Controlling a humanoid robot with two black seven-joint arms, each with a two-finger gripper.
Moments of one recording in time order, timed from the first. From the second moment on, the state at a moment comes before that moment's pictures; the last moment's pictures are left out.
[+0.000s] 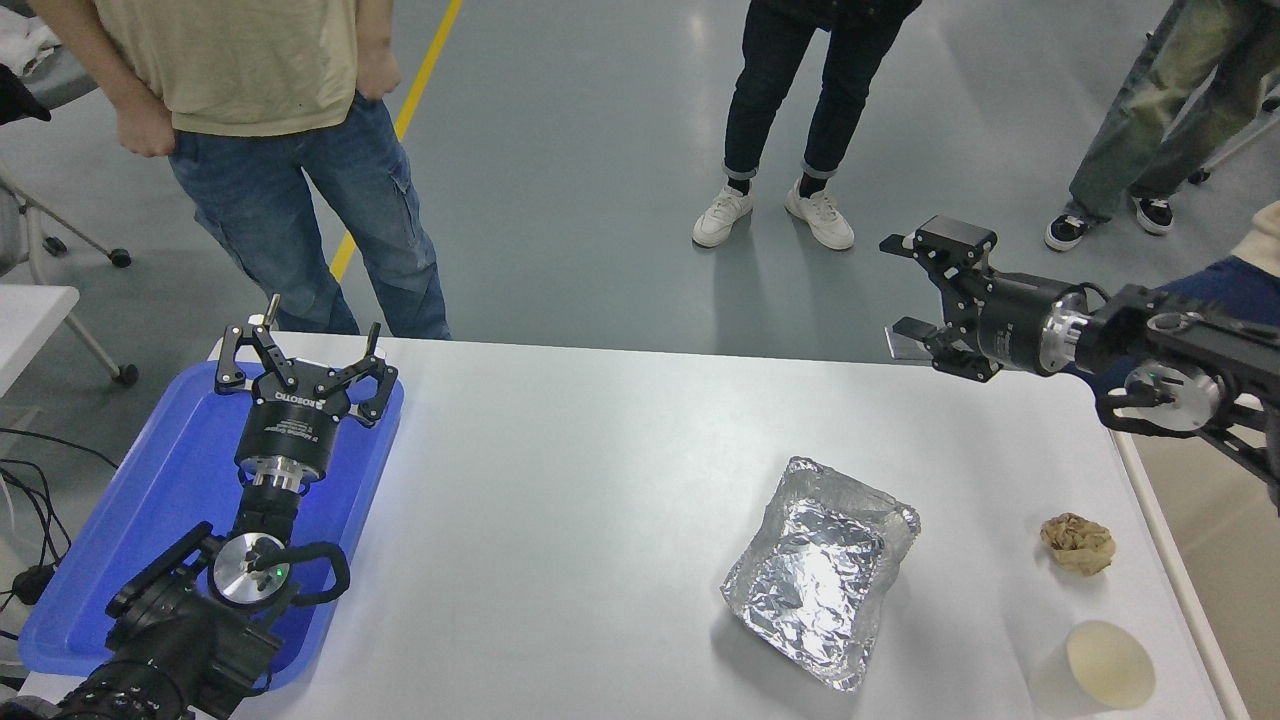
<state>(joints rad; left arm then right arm) -0.53 0.14 -1.09 -0.45 -0.07 -0.78 -0.37 1.17 -0.66 -0.16 0.96 -0.22 0.33 0.15</state>
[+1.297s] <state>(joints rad) -0.53 0.14 -1.09 -0.45 -0.07 -0.78 -0.37 2.33 -0.61 -1.39 1.66 -0.33 0.60 0.16</state>
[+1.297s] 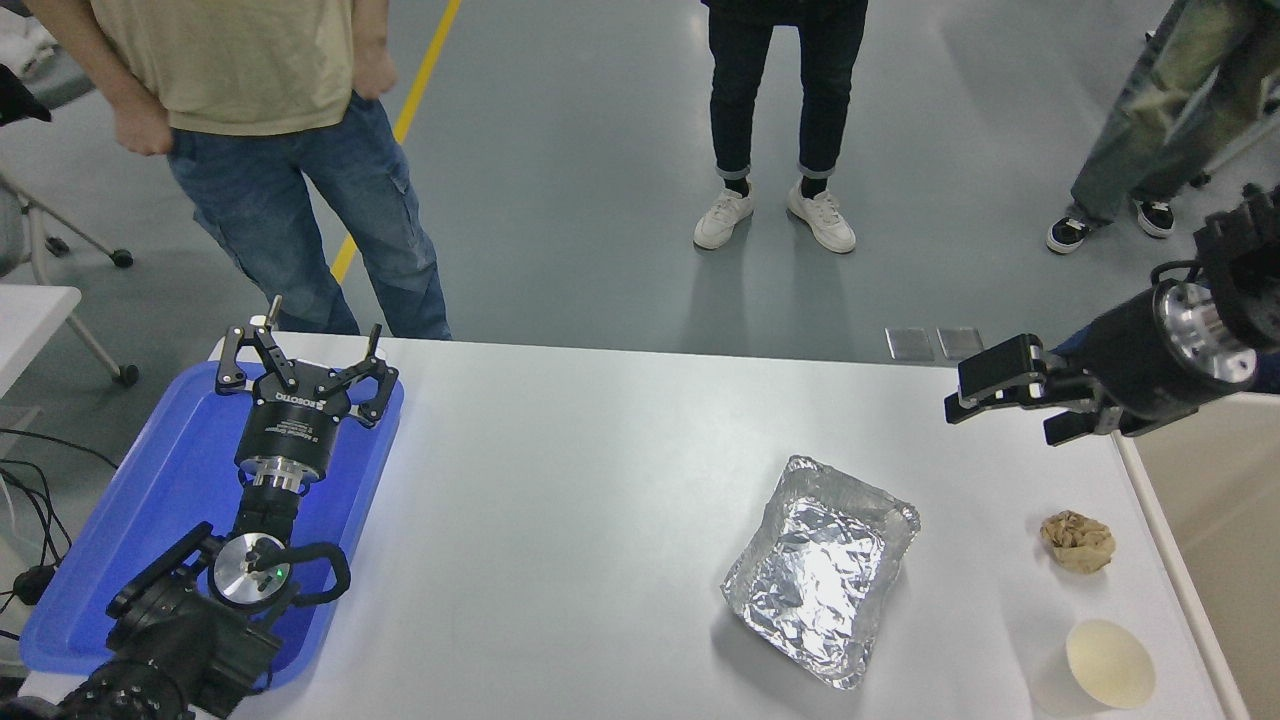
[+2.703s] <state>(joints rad) -0.53 0.14 -1.09 -0.45 -0.07 -0.78 -0.38 2.66 -0.44 -1.50 1.75 -0.17 0.79 0.16</state>
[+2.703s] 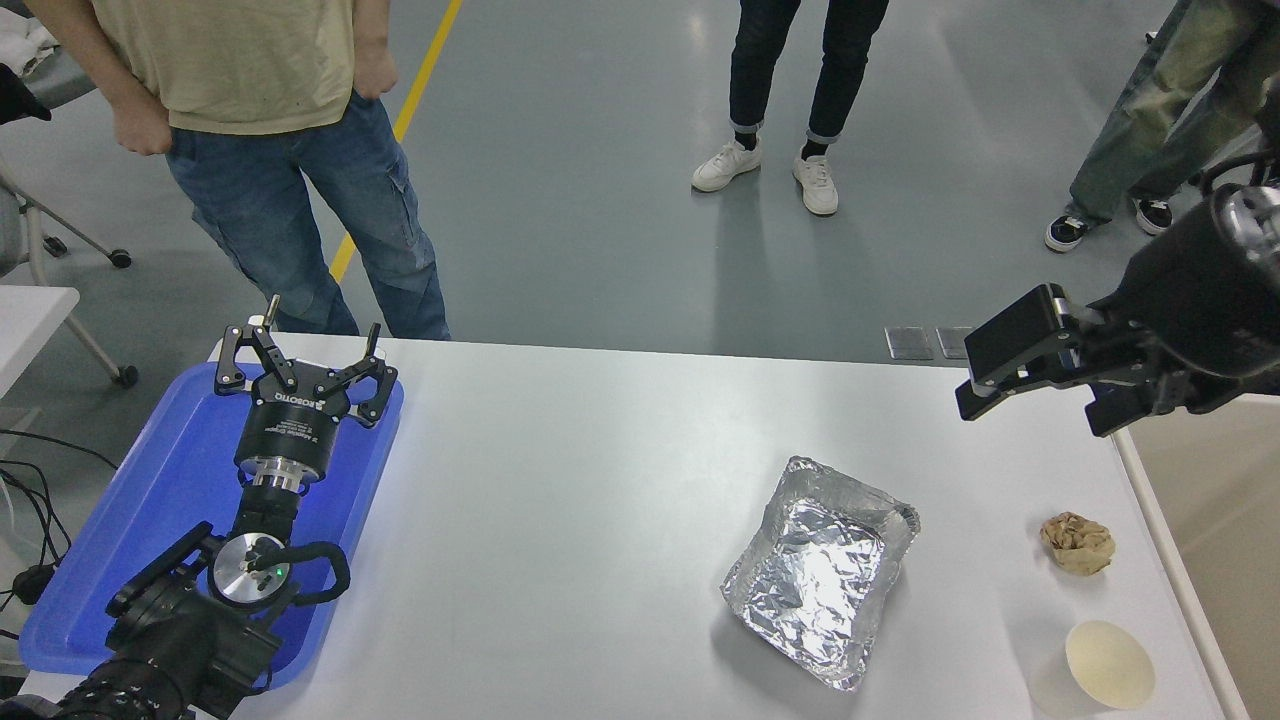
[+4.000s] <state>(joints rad) -0.53 0.14 -1.09 -0.45 -0.07 -0.78 -0.38 1.36 -1.16 -0.81 1.38 -1.03 0.47 0.16</state>
